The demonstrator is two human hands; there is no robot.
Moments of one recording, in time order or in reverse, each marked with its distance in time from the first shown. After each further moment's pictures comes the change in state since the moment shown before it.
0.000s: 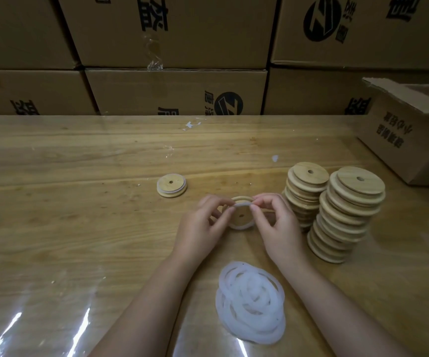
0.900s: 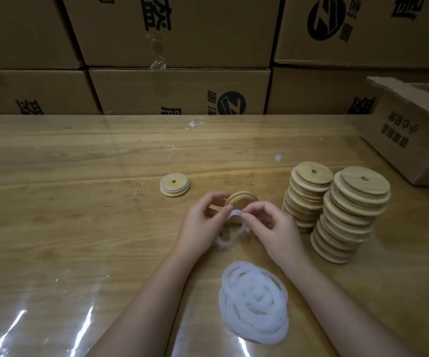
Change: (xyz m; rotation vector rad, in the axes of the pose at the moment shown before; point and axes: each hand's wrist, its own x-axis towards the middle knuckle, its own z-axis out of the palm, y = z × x) left_hand 0.005 -0.001 -0.002 -0.355 -0.020 -0.328; right_hand -0.005 -0.017 -0.001 0.175 -0.208 0.235
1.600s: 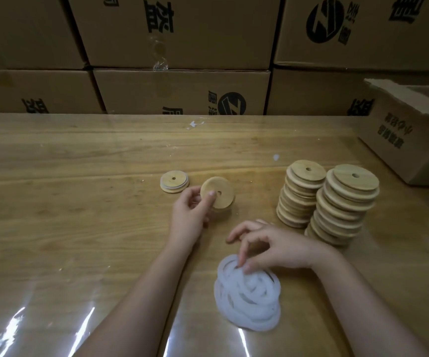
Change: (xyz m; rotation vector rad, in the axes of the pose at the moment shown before) left_hand 0.000 0.004 -0.004 -0.098 0.252 -0.125; right_hand 0.004 -0.022 -0.039 -0.394 -0.933 0.074
